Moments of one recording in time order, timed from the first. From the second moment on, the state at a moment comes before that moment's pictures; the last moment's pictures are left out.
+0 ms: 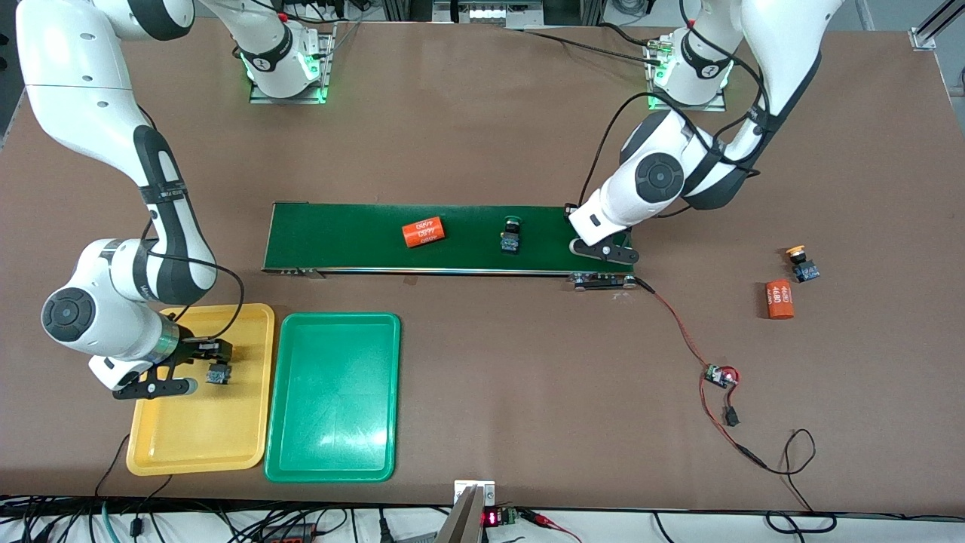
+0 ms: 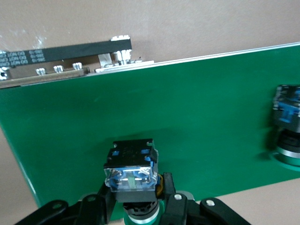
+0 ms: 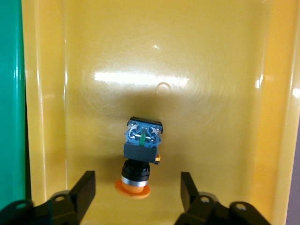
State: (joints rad) left arm 0.17 0.43 -0.70 -2.08 0.06 2.27 -0.42; right arm -0.03 0.79 0.01 -1.39 -0.05 2.23 -0.08
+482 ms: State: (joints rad) left arm 0.18 0.40 -0.65 -2.04 0.06 2.27 -0.42; right arm -0.02 0.67 0.04 -1.36 -0.05 1.92 -0.02
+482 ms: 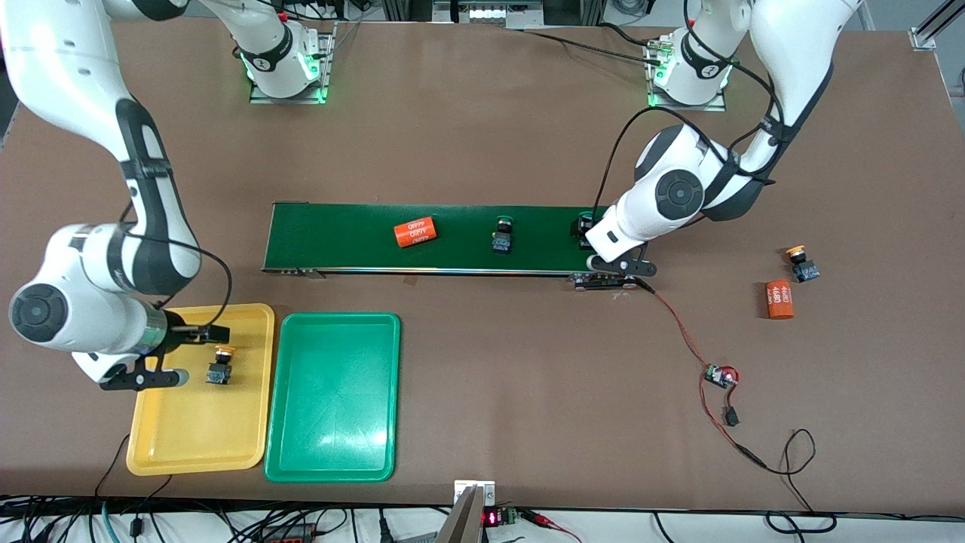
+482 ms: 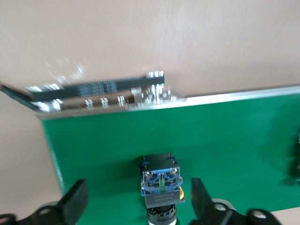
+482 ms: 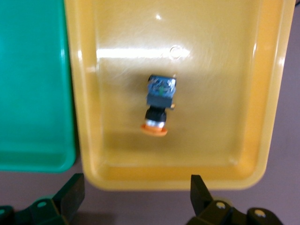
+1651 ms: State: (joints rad) left arm 0.55 0.47 -0.42 -1.98 0.31 2.27 -0.25; right arm 0.32 -0.01 0.05 -2.19 -0.02 2.11 0.43
